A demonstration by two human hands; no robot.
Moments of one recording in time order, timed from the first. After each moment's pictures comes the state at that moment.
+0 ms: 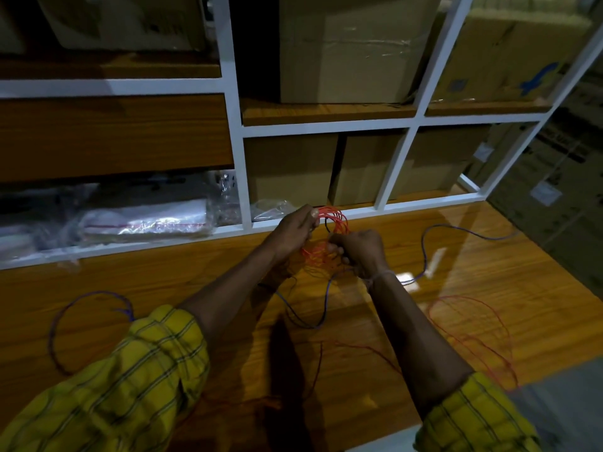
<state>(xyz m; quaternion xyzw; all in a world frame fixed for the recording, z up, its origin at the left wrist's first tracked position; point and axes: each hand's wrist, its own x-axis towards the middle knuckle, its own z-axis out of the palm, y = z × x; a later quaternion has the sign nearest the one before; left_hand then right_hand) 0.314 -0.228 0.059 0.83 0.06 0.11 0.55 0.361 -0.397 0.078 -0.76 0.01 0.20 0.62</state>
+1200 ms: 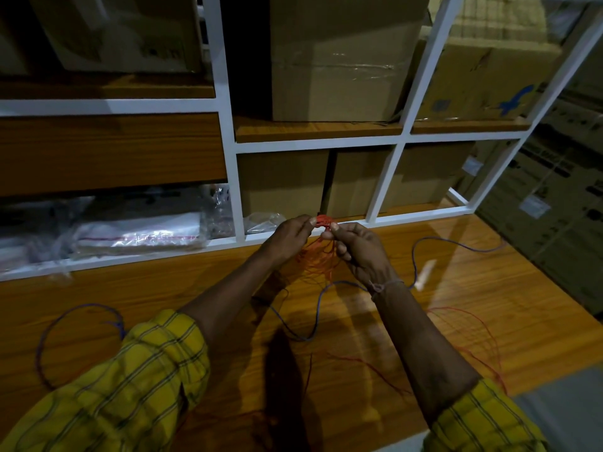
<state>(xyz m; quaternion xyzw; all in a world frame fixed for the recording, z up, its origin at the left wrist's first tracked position) 0.320 -0.240 0.080 0.88 0.04 0.14 0.45 0.383 -0.412 0.088 -0.60 -0.10 0.24 0.75</state>
